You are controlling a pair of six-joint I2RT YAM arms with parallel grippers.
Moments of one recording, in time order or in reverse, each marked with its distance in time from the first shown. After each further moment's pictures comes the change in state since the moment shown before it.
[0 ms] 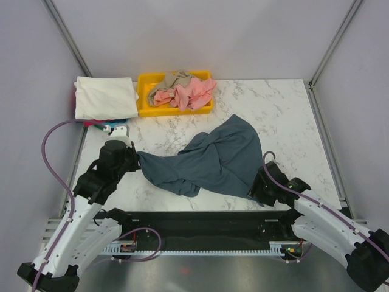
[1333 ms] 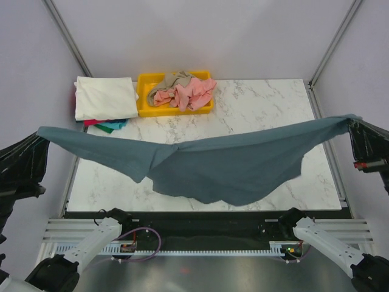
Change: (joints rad) left arm 0.000 0.068 1.244 -0.042 0.368 0.340; right arm 0.046 -0.127 1.384 -0.017 0.244 -0.756
